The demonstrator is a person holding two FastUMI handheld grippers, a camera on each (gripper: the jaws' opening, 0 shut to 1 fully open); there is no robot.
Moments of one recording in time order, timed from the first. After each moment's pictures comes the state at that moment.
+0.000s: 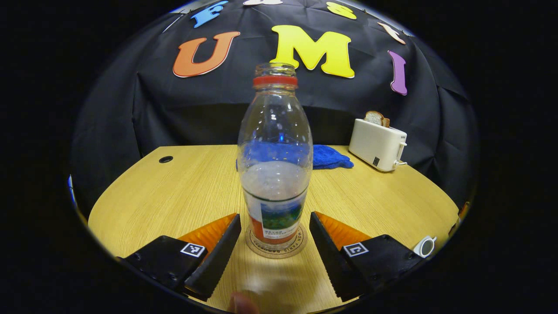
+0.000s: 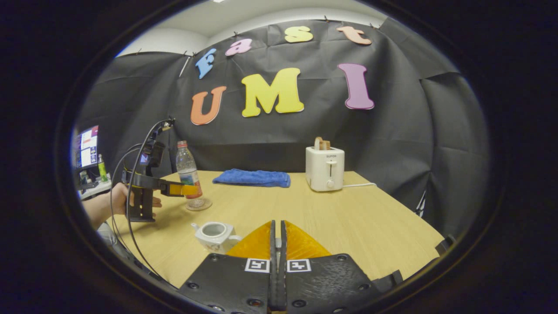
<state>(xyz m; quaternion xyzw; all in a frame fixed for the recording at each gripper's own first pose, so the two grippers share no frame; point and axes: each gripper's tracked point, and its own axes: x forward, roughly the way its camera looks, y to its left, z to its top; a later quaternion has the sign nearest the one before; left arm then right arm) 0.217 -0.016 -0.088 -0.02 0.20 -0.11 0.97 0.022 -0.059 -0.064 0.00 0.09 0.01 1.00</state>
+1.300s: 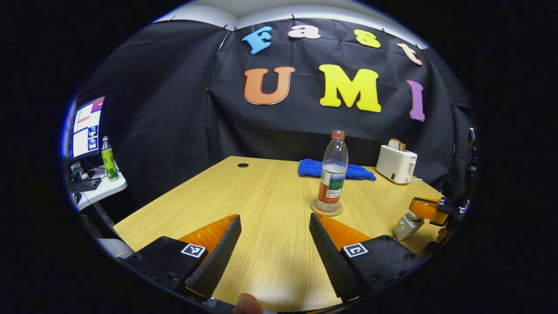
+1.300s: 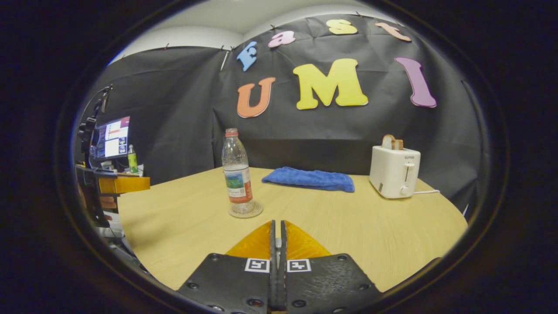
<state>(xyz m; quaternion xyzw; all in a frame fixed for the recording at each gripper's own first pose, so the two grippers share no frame) 0.045 0.108 -0.041 -0.04 0.11 0.03 0.99 0.092 0.059 -0.088 -0.02 0.09 0.16 0.98</state>
